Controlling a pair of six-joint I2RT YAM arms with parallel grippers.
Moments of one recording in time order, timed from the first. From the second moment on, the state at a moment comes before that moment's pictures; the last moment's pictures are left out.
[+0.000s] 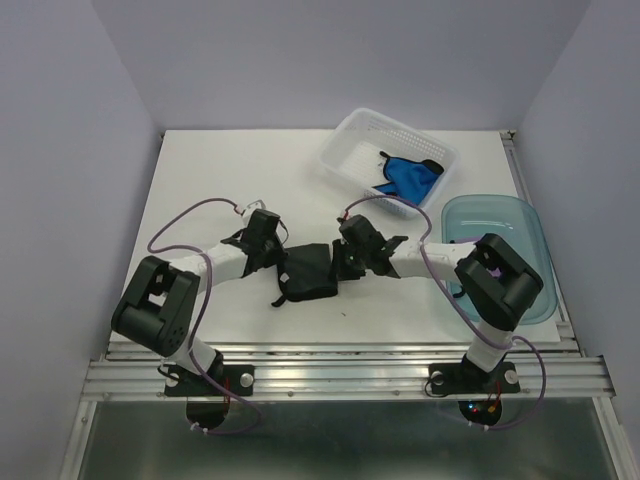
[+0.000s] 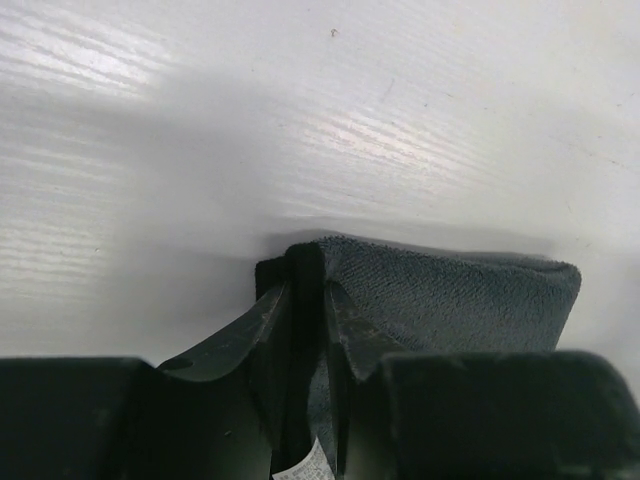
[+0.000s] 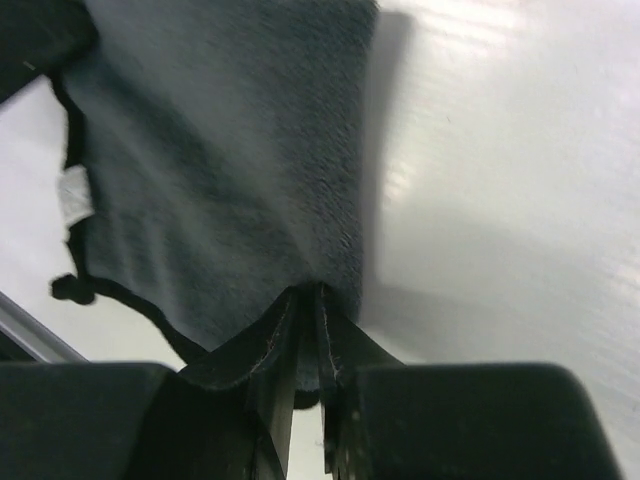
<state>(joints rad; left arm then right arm) -0.46 1.51 0.70 -0.09 -0.16 -0.78 0.79 1.77 0.99 -0.09 -0.15 0.67</state>
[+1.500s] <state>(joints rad) -0.47 1.12 0.62 -0.16 -0.18 -0.68 0.79 1.85 1.13 -0.18 0.03 0.57</state>
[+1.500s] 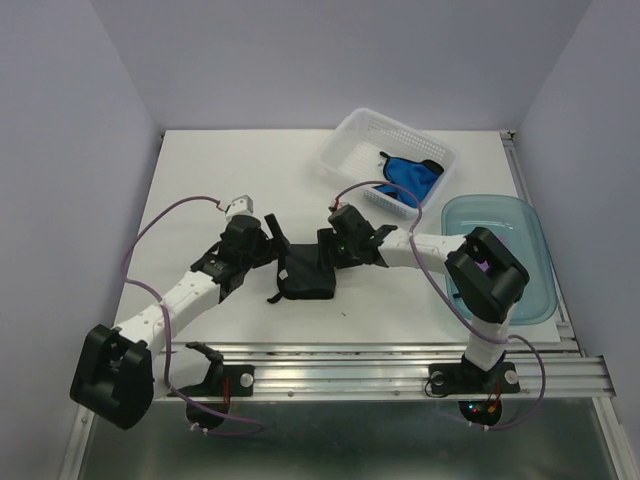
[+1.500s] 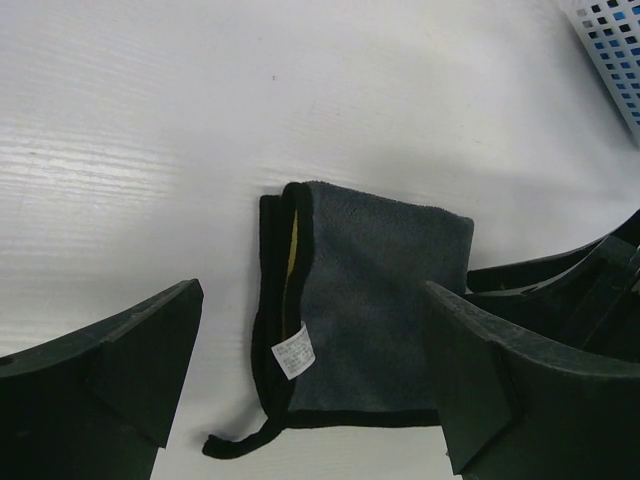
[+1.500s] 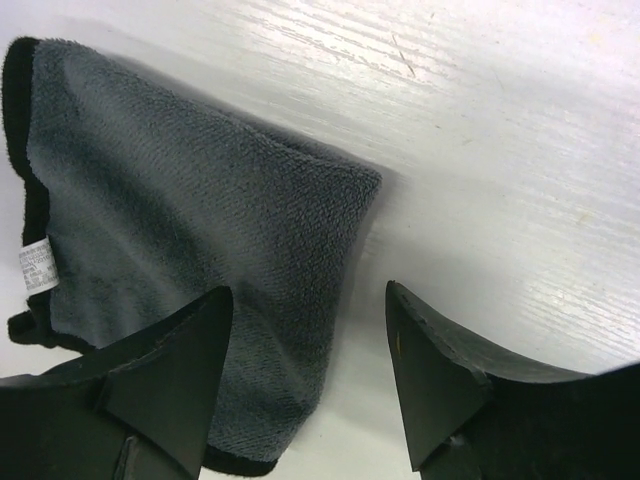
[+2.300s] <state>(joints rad) -0.47 1.03 0.60 -0.19 -0.23 -0.70 0.88 1.87 1.15 -0.23 0.25 0.66</state>
